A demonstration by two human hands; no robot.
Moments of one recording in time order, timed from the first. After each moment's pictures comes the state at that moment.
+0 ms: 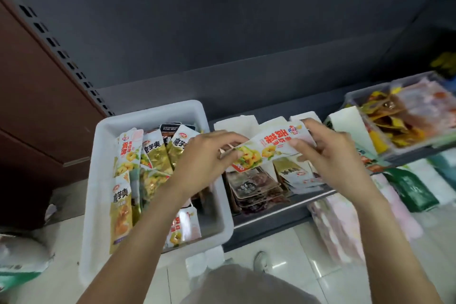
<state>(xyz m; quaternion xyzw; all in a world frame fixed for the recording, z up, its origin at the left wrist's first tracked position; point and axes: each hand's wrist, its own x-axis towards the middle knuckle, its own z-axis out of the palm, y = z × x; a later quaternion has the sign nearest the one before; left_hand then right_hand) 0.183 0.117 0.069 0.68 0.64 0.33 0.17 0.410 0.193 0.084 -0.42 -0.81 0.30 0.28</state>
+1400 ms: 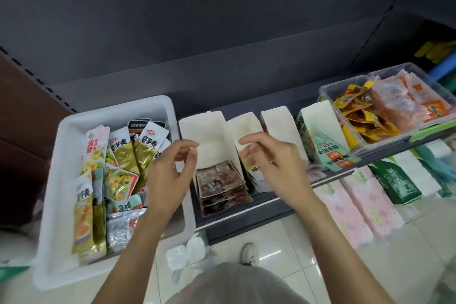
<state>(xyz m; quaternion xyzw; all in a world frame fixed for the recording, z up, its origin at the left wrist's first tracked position) 0.227 0.110 0.023 0.50 0.73 0.46 0.10 0.419 0.192 0.055 -0.38 -0.77 0.41 0.31</state>
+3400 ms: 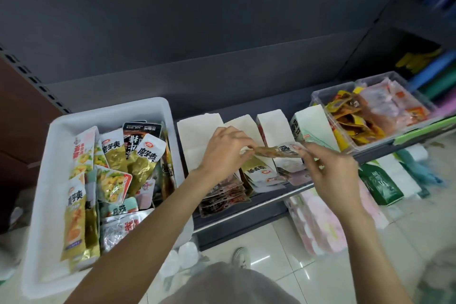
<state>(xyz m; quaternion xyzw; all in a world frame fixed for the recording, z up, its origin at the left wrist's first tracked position) 0.269 0.195 0.005 0.74 0.62 0.25 0.08 0.495 0.208 0.040 -0.47 -0.82 0.08 0.32</state>
